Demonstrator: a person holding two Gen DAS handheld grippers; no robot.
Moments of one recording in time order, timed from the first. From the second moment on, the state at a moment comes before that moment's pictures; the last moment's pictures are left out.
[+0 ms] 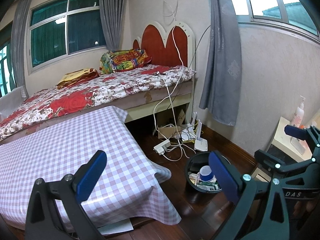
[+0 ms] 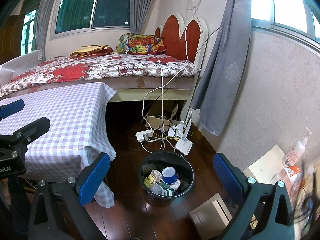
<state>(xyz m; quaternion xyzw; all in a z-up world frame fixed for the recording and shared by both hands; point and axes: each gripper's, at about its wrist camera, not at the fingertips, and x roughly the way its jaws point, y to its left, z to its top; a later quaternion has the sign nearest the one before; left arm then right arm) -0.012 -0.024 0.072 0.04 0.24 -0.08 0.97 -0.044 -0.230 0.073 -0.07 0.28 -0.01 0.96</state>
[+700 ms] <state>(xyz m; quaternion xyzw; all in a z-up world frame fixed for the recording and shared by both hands) -0.009 -0.011 0.070 0.03 0.24 -0.12 0.96 -0.040 -0.230 0.070 -0.08 0.29 -0.01 0.95</state>
